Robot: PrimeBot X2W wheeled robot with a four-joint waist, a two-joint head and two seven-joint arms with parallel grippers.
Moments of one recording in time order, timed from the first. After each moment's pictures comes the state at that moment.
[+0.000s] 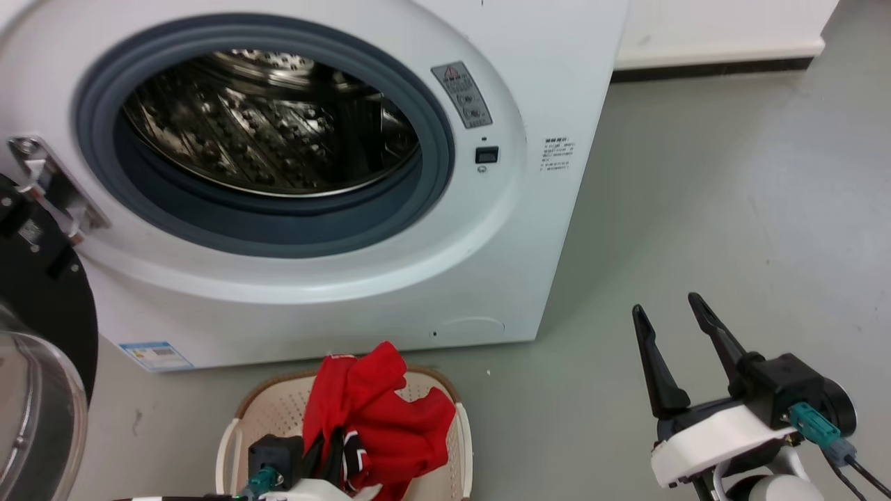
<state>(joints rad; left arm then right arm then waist) -0.04 0.18 -0.35 0.36 -0.38 0.10 -0.16 -0.02 -0.05 0.10 0.00 0.07 0.13 -0.10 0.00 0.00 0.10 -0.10</state>
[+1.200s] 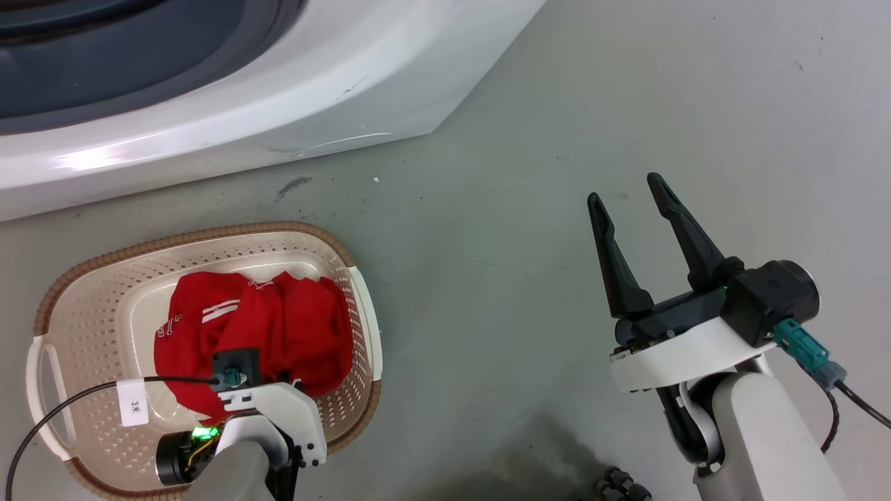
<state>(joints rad) -0.56 0.11 -0.27 1.20 -0.44 0.04 -0.26 -0.30 -0.05 0.21 0.08 0.14 0.13 -0.23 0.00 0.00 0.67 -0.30</state>
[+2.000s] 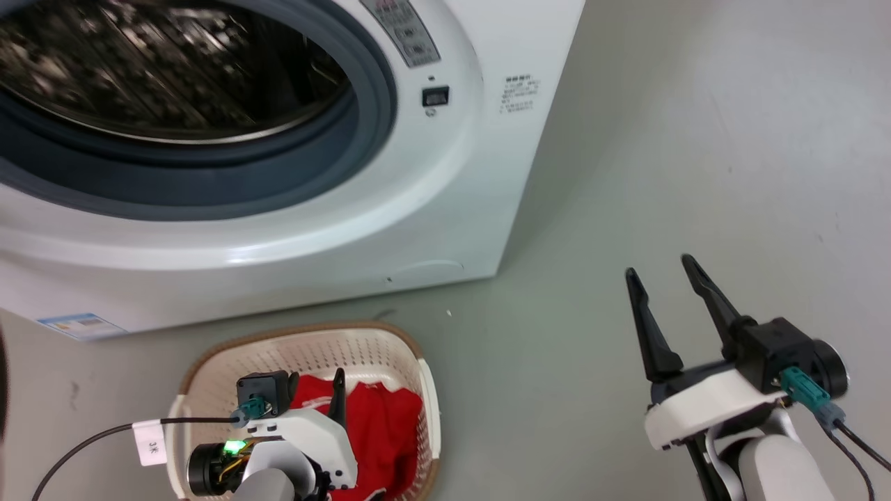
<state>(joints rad) -0.38 0.08 -0.22 0.93 -0.38 0.00 -0.26 -0.16 -0.05 0.12 0.11 0.07 0.13 -0.16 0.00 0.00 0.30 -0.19</state>
